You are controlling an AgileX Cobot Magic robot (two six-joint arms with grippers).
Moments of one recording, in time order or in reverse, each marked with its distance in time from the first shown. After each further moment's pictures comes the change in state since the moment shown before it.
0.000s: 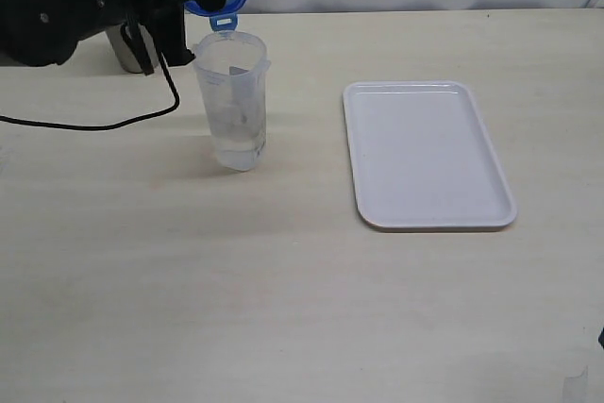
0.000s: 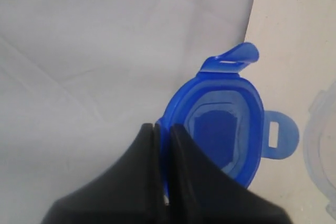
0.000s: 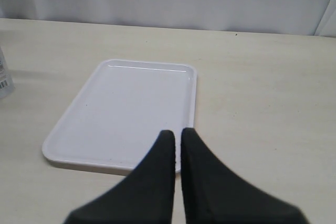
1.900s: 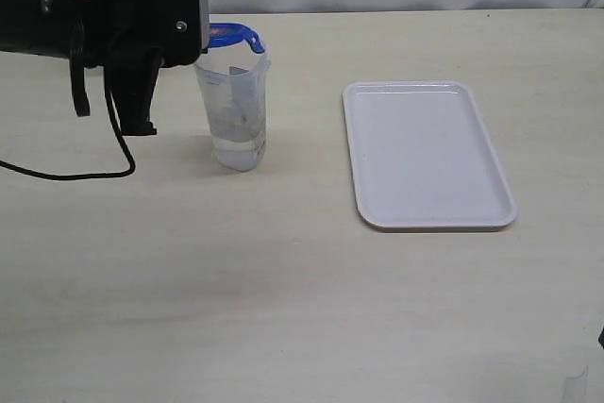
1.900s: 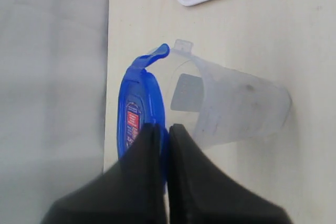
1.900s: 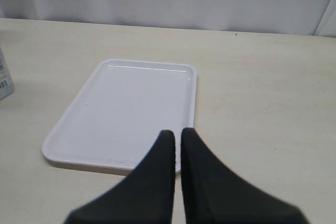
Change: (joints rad) left arm -0.019 -0.183 0.022 0.029 0.595 0.000; right arm 0.000 0.000 0.000 0.000 0.000 0.000
